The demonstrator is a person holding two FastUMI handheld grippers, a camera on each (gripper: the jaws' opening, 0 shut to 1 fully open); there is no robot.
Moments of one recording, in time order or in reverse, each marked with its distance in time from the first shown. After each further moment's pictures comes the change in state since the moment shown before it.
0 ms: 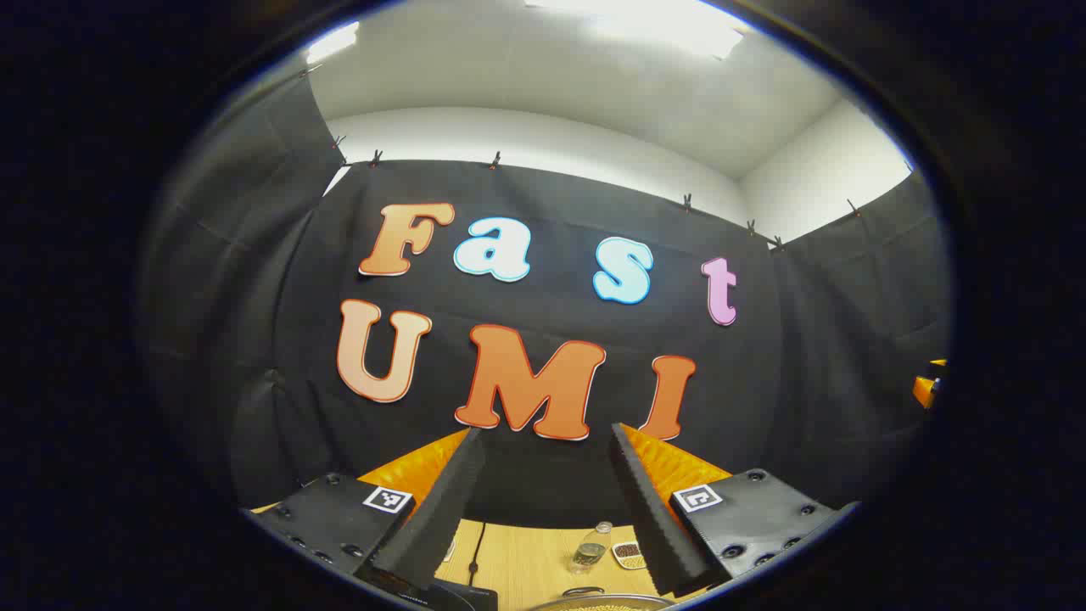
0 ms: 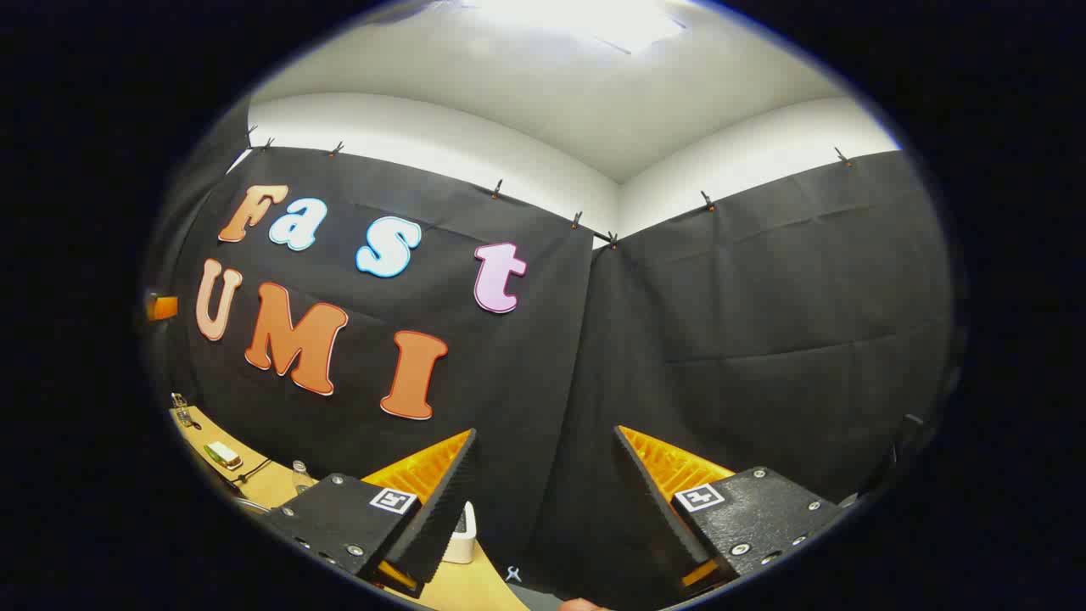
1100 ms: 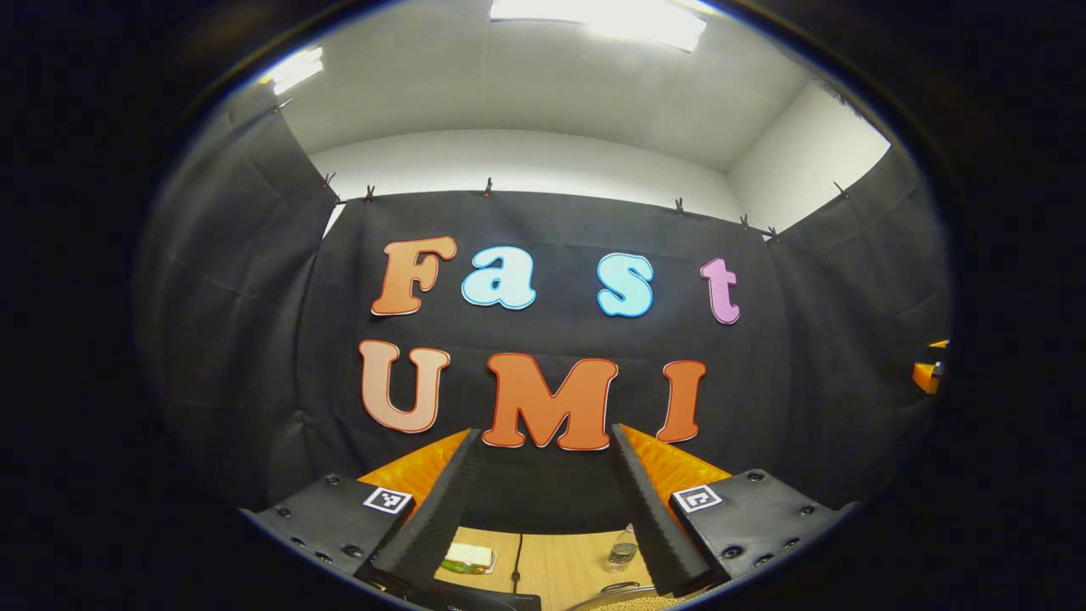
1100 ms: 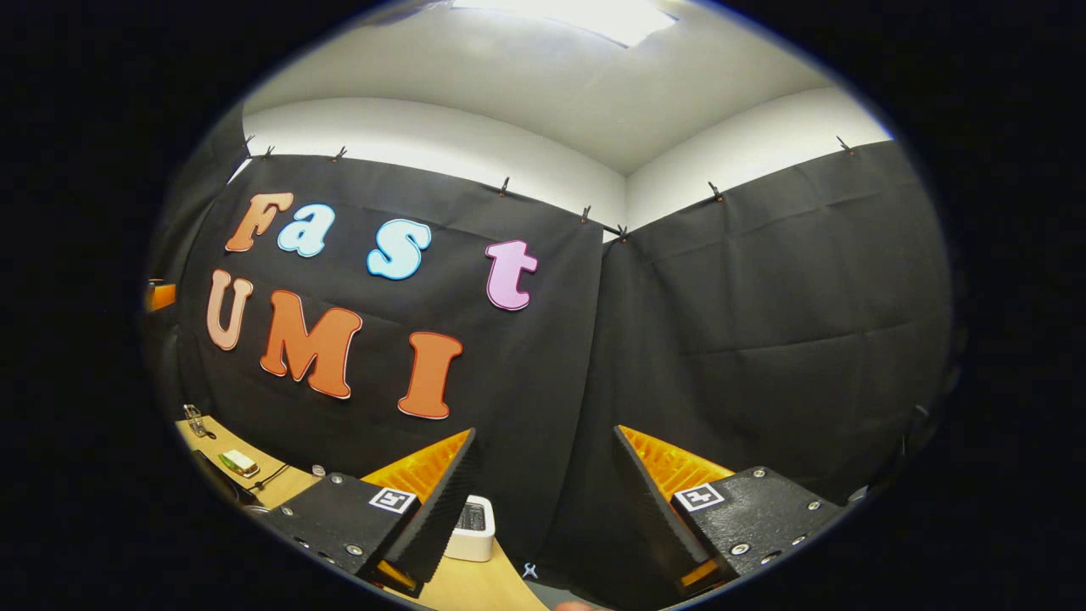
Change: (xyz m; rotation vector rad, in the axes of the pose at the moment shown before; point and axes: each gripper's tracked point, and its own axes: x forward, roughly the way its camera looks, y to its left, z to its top) left arm -0.032 0.023 0.030 0.115 -0.005 0.059; right arm -0.007 -0.002 0.006 0.035 0.025 0.065
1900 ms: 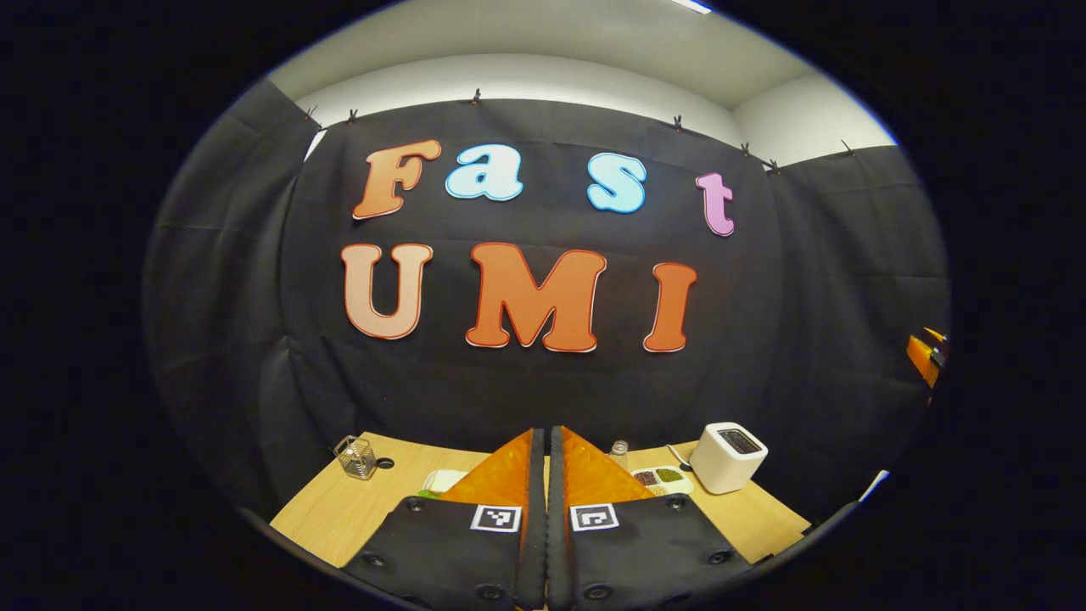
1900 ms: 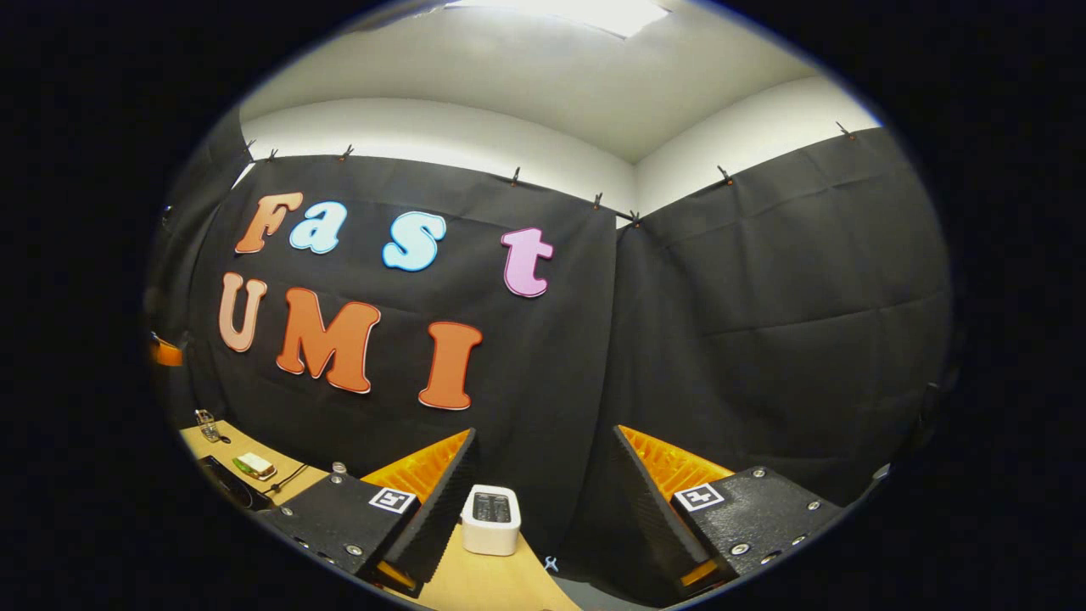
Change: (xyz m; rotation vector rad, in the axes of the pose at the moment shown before) left arm -0.021 -0.013 -0.102 -0.023 0.352 -0.043; right arm -0.002 0.049 -0.029 0.043 0.048 0.072
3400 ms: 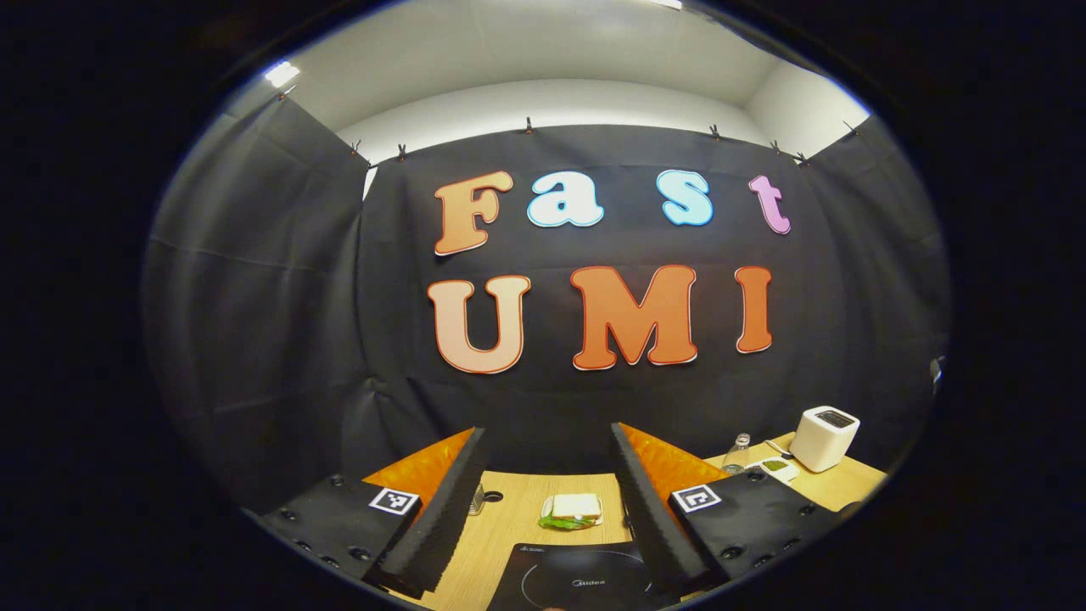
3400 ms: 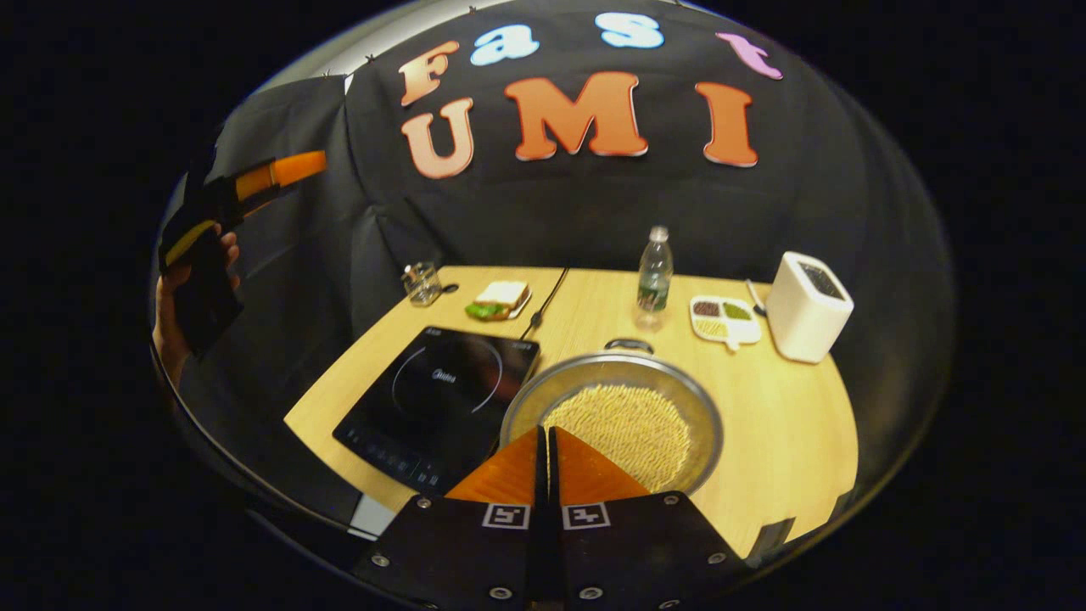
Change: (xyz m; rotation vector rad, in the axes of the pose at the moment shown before) left arm -0.014 0.169 -0.008 0.115 -0.125 0.160; right arm -0.210 0.374 -0.228 0.063 0.872 0.744
